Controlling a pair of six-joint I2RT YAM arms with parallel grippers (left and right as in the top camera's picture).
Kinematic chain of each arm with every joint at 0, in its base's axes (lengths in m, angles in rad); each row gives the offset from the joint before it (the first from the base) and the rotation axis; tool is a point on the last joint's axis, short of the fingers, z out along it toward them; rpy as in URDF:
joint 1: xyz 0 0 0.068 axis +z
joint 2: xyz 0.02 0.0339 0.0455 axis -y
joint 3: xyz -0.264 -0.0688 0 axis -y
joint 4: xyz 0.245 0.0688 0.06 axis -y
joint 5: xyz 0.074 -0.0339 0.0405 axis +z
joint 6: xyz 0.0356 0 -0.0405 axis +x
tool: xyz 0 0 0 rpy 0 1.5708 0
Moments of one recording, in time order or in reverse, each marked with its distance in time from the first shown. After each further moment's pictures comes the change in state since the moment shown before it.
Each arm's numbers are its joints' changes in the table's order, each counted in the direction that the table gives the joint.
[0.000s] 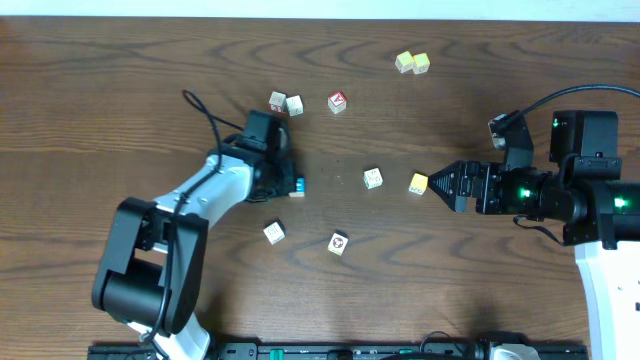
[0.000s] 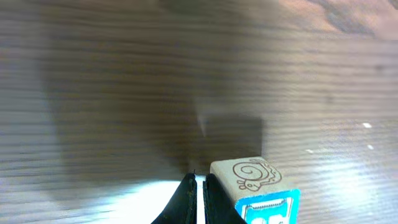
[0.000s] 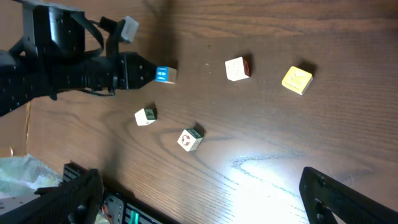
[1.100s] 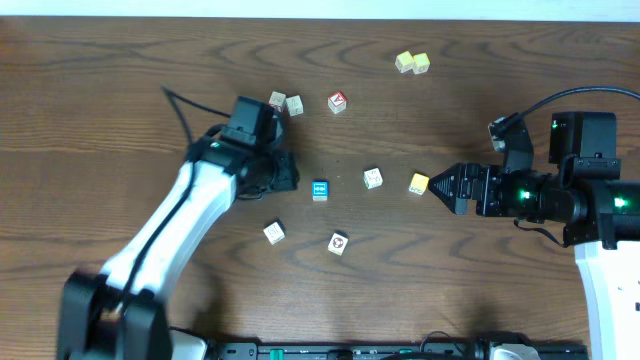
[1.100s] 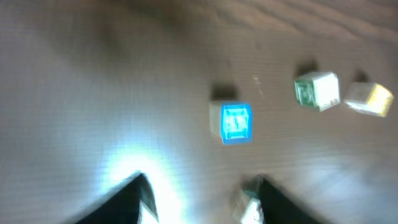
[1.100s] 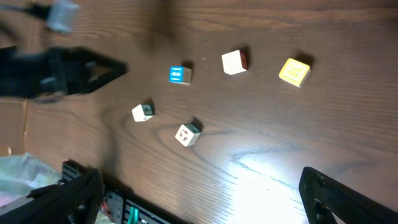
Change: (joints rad) left arm -0.010 0.286 0.097 -0.336 -0.050 -0.045; right arm 0.000 0.000 0.000 -0.024 -0.018 0.000
